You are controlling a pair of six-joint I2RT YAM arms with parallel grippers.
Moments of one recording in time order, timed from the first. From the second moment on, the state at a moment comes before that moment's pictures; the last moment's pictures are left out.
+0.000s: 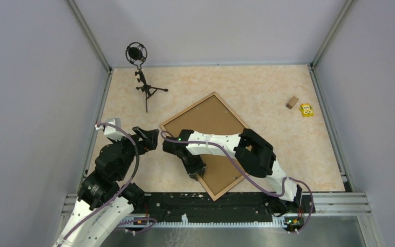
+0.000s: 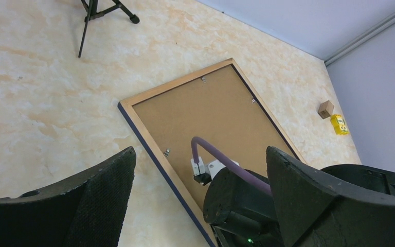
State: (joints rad) left arm -0.53 0.31 0.68 -0.55 -0.32 -0.61; right arm 1.20 2.21 1.75 -1.19 0.01 0.76
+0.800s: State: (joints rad) left arm -0.53 0.34 0.81 -0.60 -0.41 -0.74; right arm 0.93 1.74 1.53 -0.88 -0.19 0.61
